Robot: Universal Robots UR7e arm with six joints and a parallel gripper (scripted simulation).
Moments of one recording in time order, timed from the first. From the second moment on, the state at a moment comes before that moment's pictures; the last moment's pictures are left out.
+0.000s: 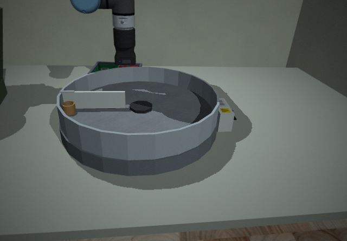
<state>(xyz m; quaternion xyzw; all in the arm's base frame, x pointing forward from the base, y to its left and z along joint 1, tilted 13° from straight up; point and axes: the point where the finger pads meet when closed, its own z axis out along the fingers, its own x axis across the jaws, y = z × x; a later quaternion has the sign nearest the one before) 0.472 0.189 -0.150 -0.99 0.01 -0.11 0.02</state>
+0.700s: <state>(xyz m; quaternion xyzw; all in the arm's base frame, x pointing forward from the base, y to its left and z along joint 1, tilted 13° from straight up) 0.474 0.189 -0.161 -0.99 0.01 -0.11 0.02</state>
